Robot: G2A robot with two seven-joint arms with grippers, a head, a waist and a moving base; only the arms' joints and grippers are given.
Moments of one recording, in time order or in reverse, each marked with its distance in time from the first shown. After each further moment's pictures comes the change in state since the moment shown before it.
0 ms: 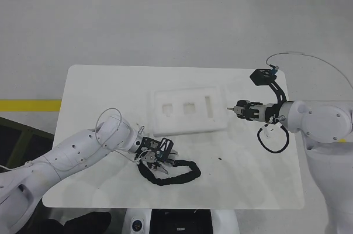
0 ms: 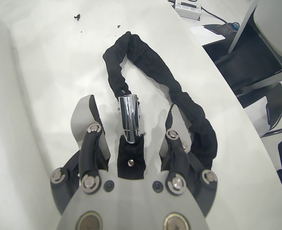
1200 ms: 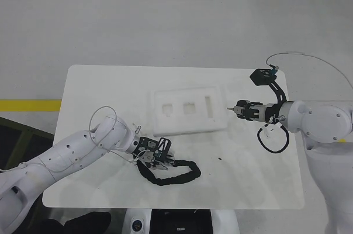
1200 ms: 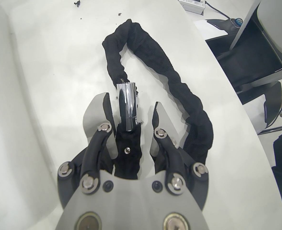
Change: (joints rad) left arm -0.005 0.039 0.000 -0.047 -0.090 0.000 -0.122; right arm 0.000 0.000 0.000 0.000 0.000 0.000 0.000
